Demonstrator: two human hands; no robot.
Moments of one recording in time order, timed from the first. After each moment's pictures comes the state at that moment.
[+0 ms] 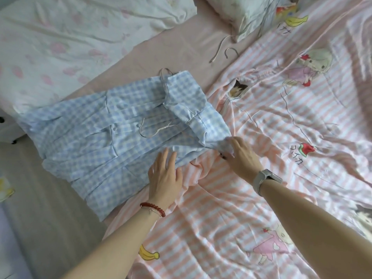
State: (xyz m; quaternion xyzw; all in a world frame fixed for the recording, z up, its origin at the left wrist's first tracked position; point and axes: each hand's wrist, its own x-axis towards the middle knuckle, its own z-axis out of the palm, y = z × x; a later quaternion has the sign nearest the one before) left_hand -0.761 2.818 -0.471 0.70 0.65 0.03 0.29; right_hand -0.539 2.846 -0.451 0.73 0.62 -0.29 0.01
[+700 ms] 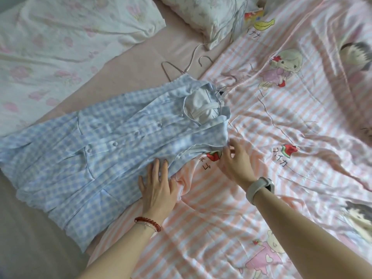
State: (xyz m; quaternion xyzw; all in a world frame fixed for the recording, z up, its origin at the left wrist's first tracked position) left_hand -0.726 2.827 -0.488 0.71 0.65 -0.01 0.28; right_hand -0.515 2.850 -0.459 0.80 0.40 -0.35 -0.28
